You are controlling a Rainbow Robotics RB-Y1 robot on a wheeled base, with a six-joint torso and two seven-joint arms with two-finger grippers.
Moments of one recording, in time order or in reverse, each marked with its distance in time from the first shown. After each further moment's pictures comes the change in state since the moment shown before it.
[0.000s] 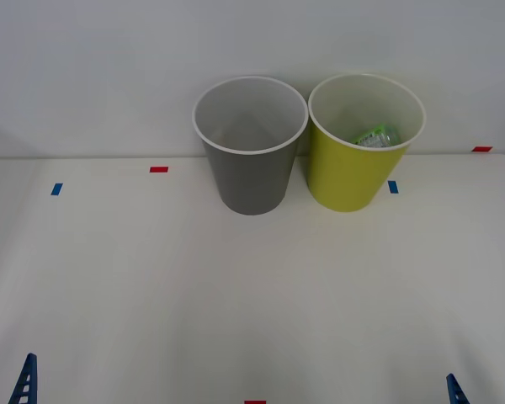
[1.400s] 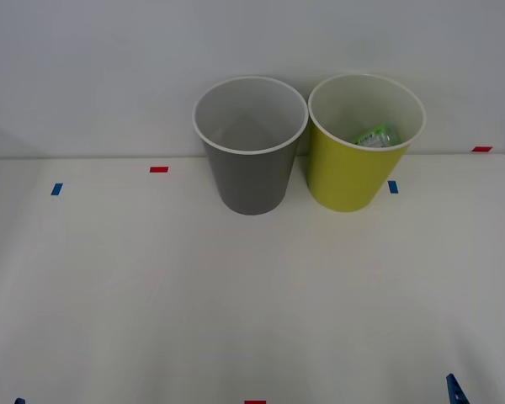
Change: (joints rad) right arm 0.000 0.000 0.000 0.000 0.000 0.000 0.000; left arm 0.021 0.027 -0.050 0.113 0.023 -0.126 0.016
